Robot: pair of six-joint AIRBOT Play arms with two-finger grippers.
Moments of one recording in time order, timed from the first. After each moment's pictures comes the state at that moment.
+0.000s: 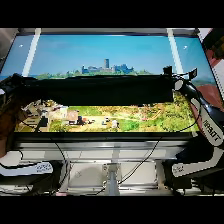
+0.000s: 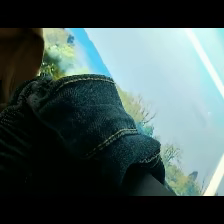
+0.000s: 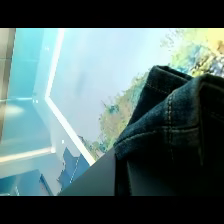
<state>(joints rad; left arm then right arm) 0.49 -1.46 1.02 0.75 -0.23 -1.36 -0.07 -1.62 1.10 -1.28 0.15 2.44</state>
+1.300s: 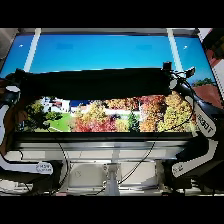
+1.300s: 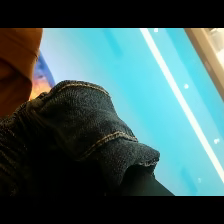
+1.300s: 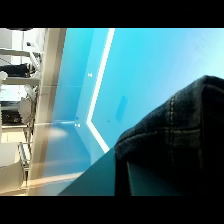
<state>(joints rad) 0.38 -1.56 1.04 0.75 0.16 -1.50 -0.05 -1.72 1.17 -1.23 -0.08 2.48</state>
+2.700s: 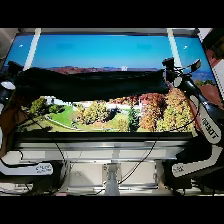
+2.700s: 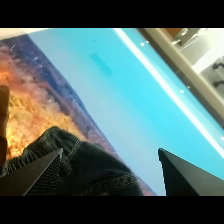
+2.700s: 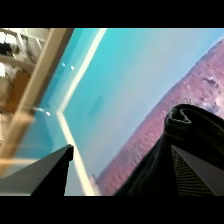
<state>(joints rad) 0.39 -1.46 1.09 0.97 0.09 -1.52 -0.06 -1.62 1.18 -1.31 0.05 2.25</state>
